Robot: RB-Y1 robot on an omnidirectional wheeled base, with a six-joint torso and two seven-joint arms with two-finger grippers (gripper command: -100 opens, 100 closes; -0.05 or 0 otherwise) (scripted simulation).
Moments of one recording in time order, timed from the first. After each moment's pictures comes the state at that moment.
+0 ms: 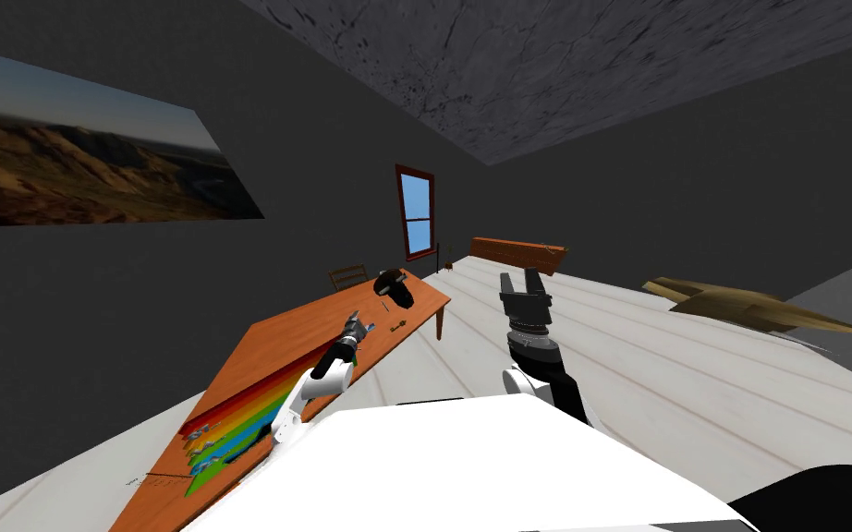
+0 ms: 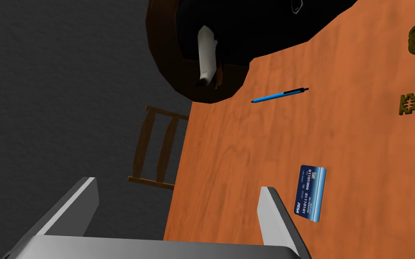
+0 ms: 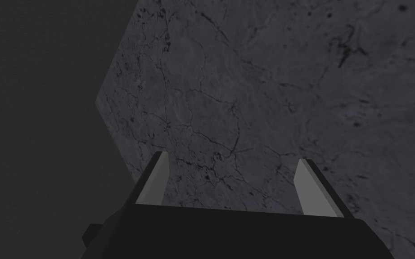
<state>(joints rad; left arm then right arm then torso) 0.22 0.21 0.08 -1.78 0.09 0.28 0.45 0.51 -0.05 0.07 -2.33 -0.02 -0.64 0.05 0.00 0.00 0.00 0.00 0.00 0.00</state>
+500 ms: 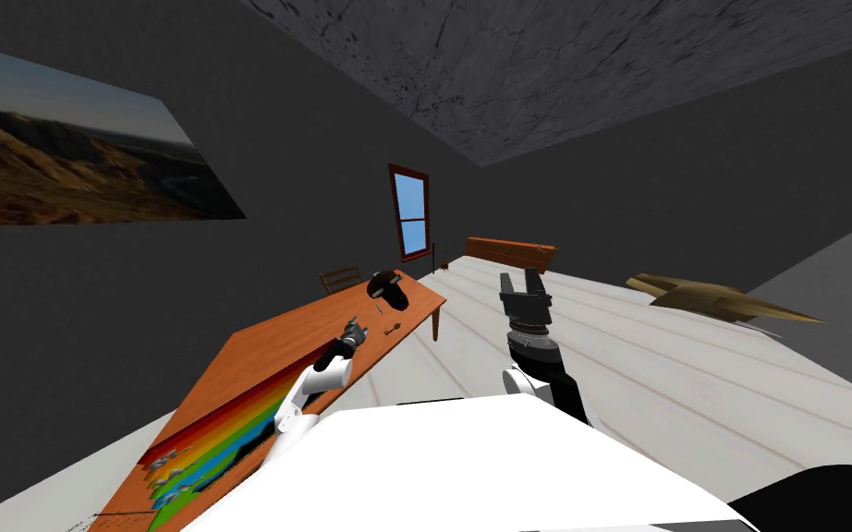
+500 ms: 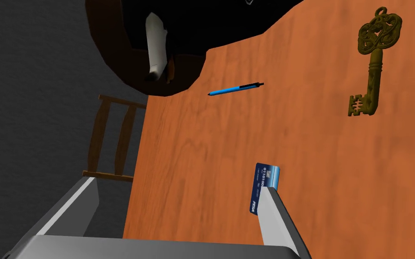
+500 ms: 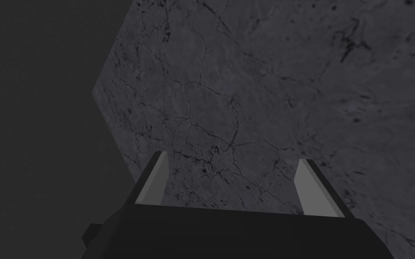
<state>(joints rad) 0.17 0.23 0.11 -1.71 0.11 0.41 0.49 0.51 -0.05 0.07 -2.33 -0.02 -0.64 0.05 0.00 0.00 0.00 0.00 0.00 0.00</state>
